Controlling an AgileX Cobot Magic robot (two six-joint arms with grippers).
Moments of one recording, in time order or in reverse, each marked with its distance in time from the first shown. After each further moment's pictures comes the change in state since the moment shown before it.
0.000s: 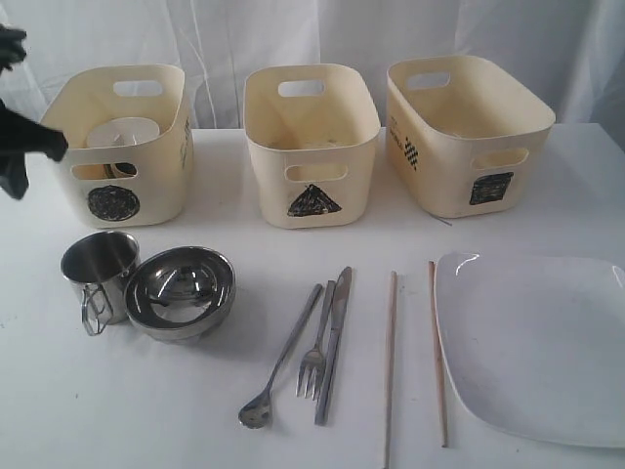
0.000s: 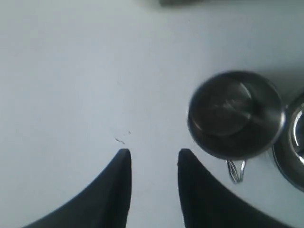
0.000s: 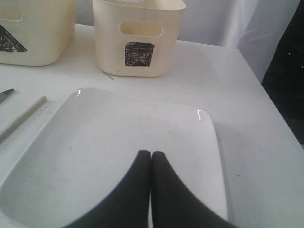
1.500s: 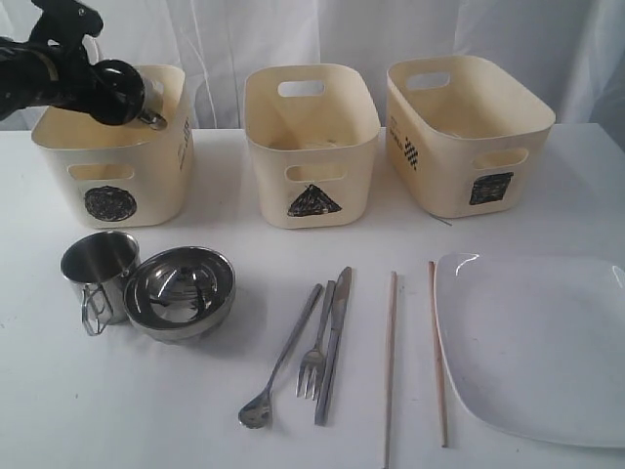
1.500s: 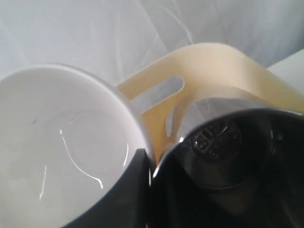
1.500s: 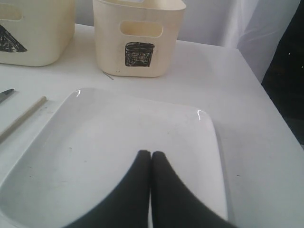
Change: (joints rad) left arm 0.044 0.372 -0.104 0.367 -1.120 0.012; right arm 0.000 0.000 0.000 0.000 0.000 0.000
